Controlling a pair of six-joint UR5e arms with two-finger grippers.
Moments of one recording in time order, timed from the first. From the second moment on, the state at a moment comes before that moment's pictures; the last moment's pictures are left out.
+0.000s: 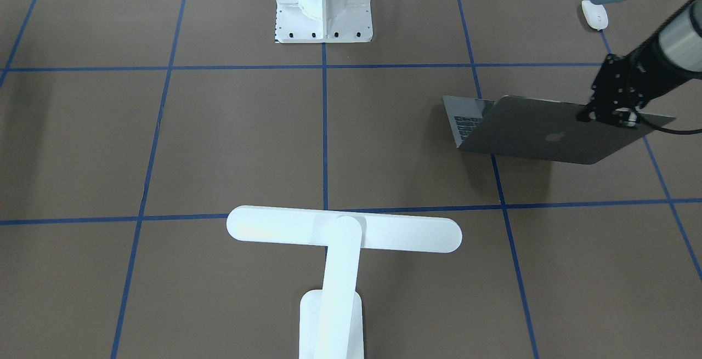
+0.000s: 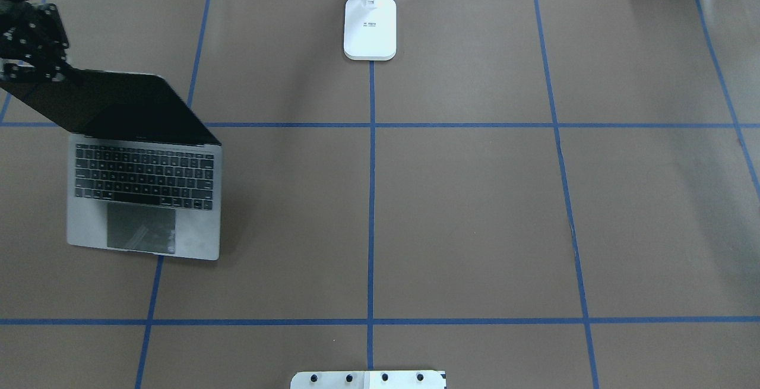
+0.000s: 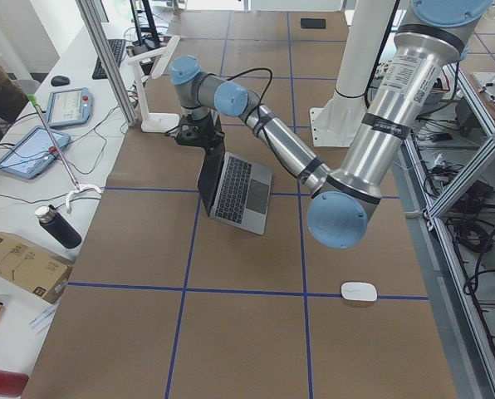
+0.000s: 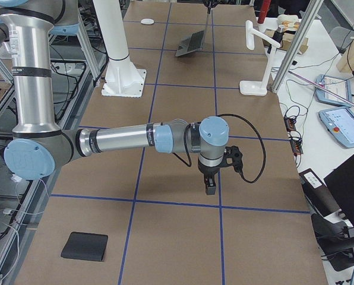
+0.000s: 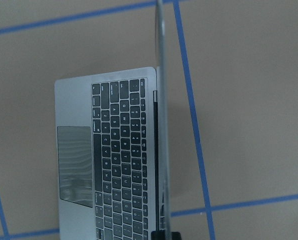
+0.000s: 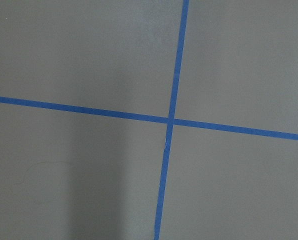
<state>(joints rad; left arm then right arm) -1.15 -2.00 -1.91 -1.23 -2.40 -2.04 1.59 -1.56 1.73 -1.68 2.33 -0.09</state>
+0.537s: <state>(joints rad) -0.96 -2.13 -1.80 -1.62 -2.19 -2.51 1.59 -1.56 1.72 -1.68 2.33 -0.09</state>
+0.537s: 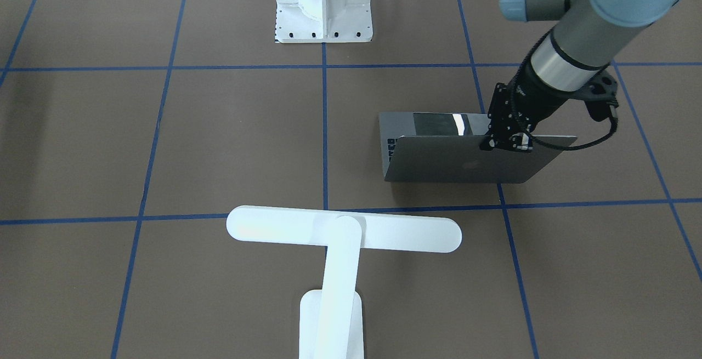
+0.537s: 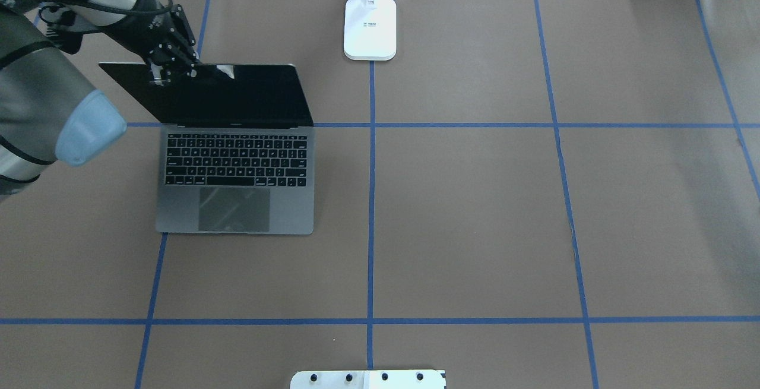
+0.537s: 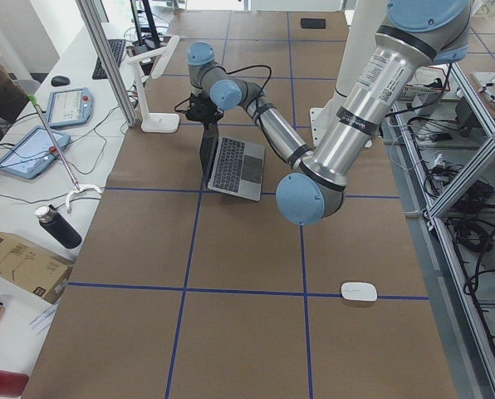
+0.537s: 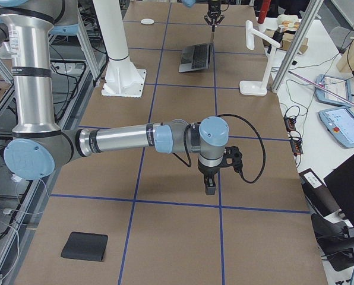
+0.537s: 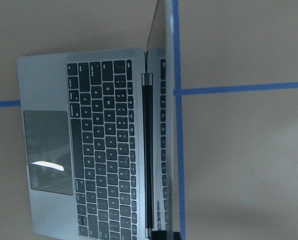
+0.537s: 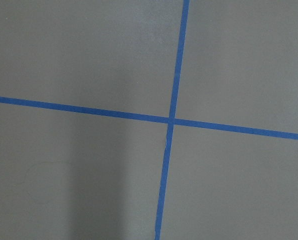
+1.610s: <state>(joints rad) -0.84 -2.35 -1.56 -1.86 -1.99 -2.75 1.59 -1.56 1.72 -1.68 2.33 -0.09</state>
